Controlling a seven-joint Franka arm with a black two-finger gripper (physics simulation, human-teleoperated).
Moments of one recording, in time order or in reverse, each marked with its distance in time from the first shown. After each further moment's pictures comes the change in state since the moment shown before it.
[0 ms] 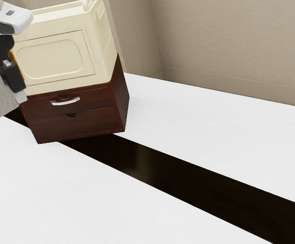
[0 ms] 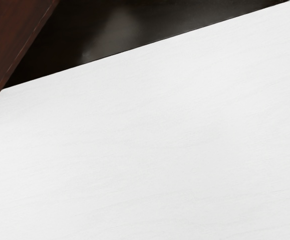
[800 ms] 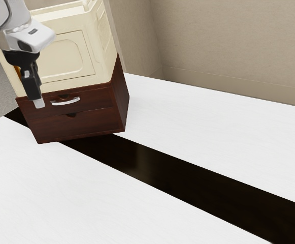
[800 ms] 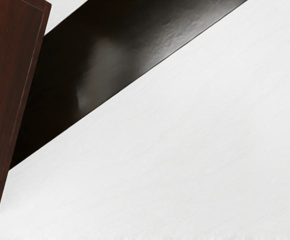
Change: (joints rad) arm 0.019 0.068 0.005 -0.073 -0.014 0.170 0.317
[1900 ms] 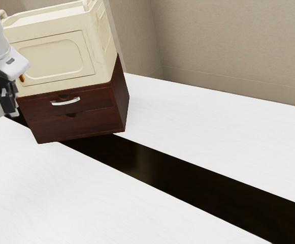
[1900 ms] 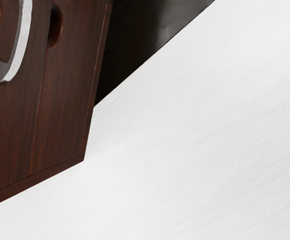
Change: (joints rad) arm 0.034 -0.016 0.178 -0.217 0.125 0.365 0.203
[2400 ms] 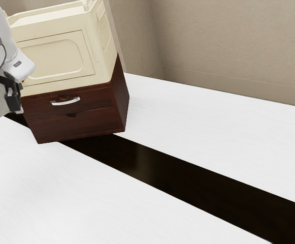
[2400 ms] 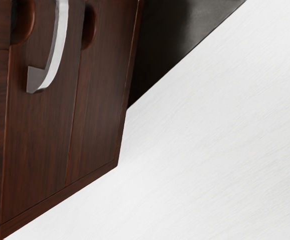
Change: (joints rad) arm 0.025 0.078 0.015 0.024 -0.002 0.087 0.041
